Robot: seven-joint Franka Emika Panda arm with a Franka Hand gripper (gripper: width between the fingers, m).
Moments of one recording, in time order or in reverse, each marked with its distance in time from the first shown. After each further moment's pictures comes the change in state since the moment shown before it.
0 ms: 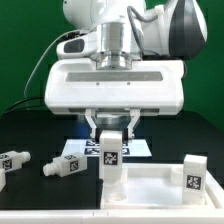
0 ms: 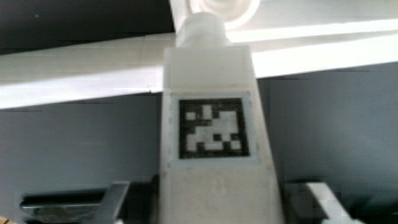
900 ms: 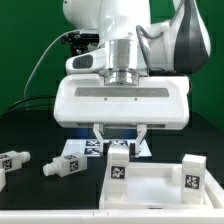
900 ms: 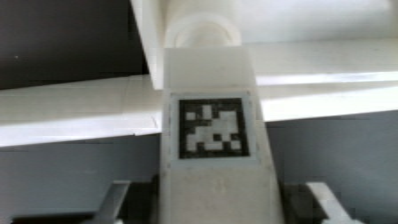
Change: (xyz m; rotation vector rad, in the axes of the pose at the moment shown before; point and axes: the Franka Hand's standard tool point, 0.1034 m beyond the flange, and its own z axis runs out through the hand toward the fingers) arm -0.020 -0.010 0.014 -0.007 -0.008 -0.013
